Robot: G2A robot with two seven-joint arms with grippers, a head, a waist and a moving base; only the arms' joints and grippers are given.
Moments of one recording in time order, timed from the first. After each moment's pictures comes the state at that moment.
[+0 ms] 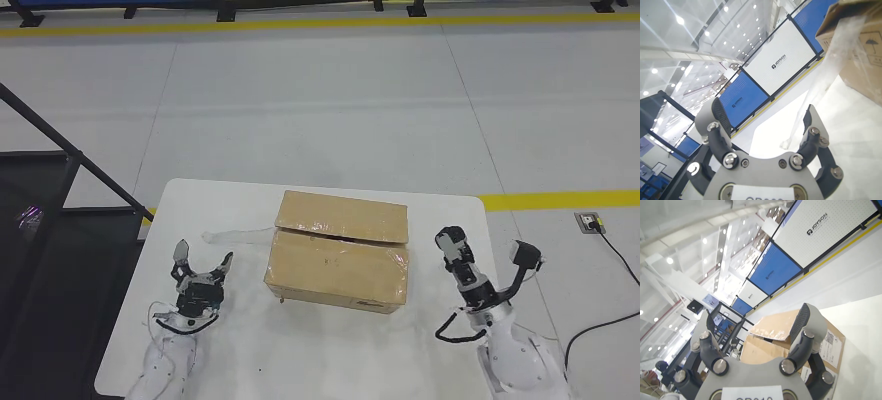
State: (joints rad) left arm 1.06 -1.21 -1.36 -0.95 1.78 0.37 0.90; right arm -1.27 -1.27 1.50 -1.62 -0.33 -0.57 0.13
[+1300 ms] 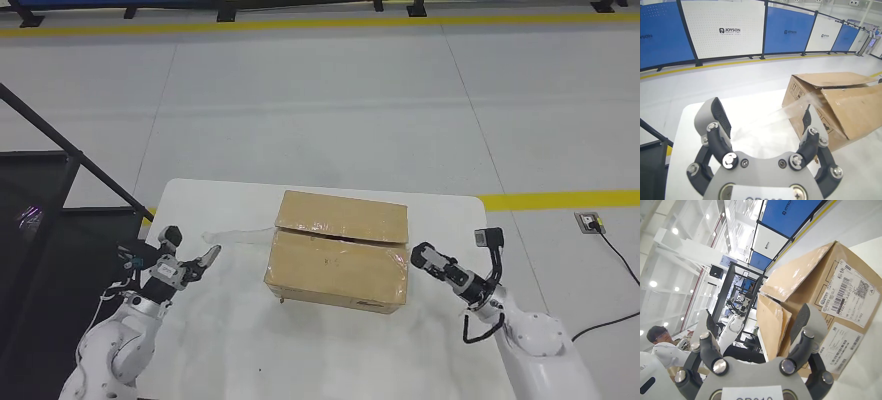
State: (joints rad) left arm 1.22 -1.14 -1.62 -1.44 1.18 -0.53 0.21; right arm -1.06 -1.21 1.49 -1.31 0.18 -0.62 0.84
